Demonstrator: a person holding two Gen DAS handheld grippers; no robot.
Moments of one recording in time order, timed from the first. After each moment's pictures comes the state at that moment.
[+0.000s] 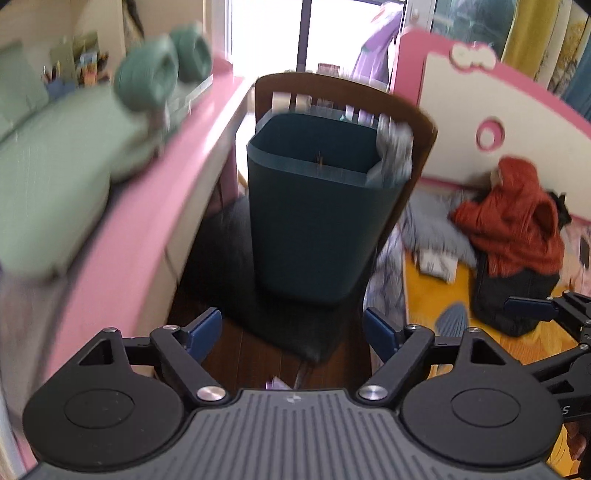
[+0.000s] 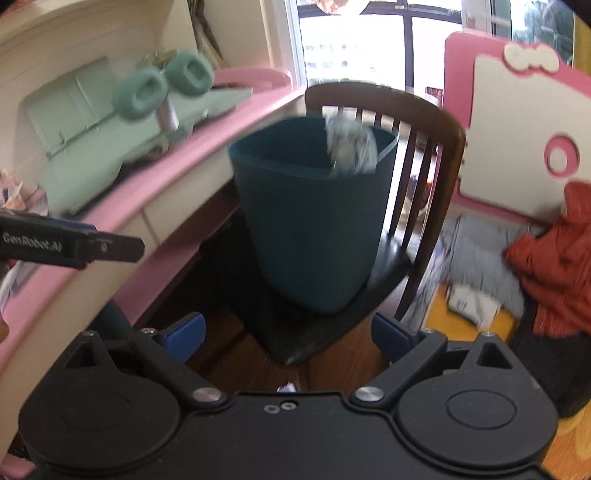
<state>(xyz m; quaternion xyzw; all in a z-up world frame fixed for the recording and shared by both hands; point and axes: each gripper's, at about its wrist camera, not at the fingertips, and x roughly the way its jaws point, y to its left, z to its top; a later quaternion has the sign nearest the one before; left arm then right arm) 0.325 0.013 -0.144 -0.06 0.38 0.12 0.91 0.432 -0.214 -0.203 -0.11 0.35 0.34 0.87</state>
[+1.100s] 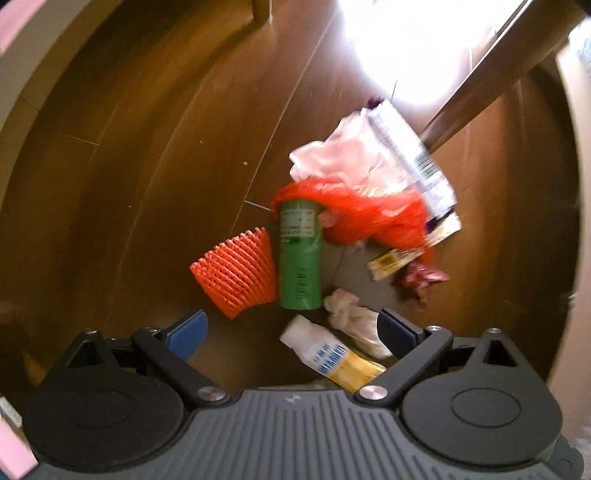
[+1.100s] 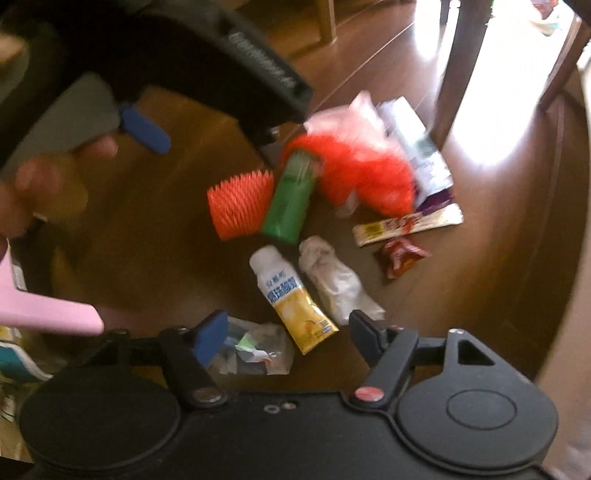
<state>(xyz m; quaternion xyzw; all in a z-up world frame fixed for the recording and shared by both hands) 0.338 0.103 -0.718 -0.17 0.62 0.21 0.73 0.357 -0.147 -0.764 -0.24 0.54 0.40 0.70</state>
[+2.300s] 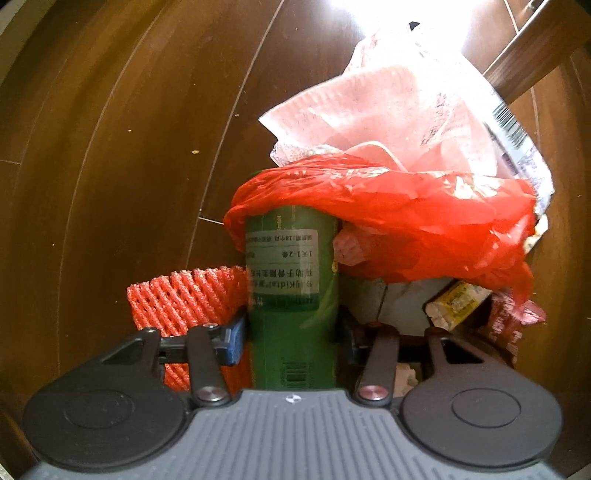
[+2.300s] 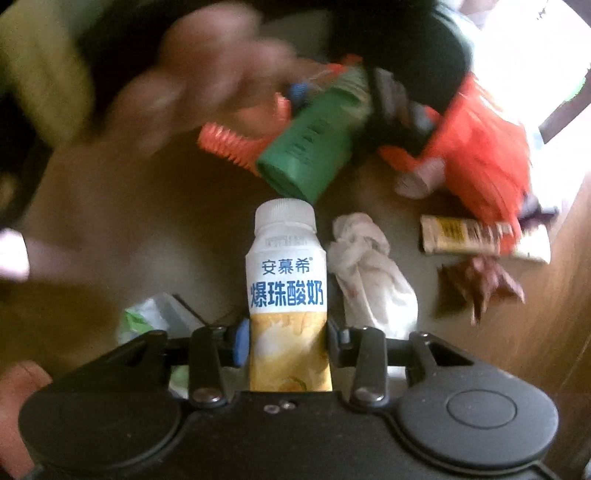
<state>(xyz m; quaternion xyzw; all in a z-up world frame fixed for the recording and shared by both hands) 0.405 0.117 -0.853 -0.13 0.65 0.20 0.72 0.356 -0.096 -0.855 -0.31 0.55 0.41 0.66</state>
